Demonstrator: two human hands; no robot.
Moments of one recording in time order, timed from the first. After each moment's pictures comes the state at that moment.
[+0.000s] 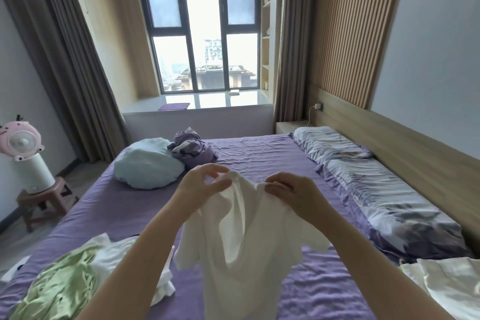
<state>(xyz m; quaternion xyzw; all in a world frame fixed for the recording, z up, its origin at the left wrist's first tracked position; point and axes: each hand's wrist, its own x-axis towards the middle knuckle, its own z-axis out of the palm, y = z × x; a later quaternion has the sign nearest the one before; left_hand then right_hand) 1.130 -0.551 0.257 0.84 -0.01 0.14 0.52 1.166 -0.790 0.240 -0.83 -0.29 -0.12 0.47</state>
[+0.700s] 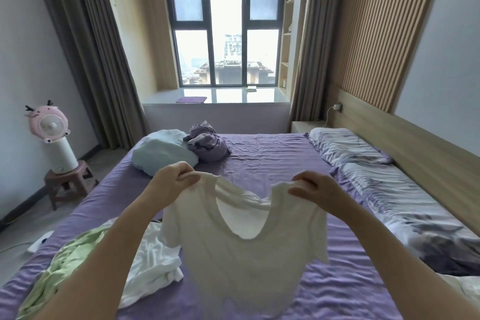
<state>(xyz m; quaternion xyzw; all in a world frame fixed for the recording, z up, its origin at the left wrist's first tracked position) 1.109 -0.475 0.252 0.93 0.05 0.17 0.34 1.203 -0.815 0.228 -0.87 -0.27 -0.03 0.41</state>
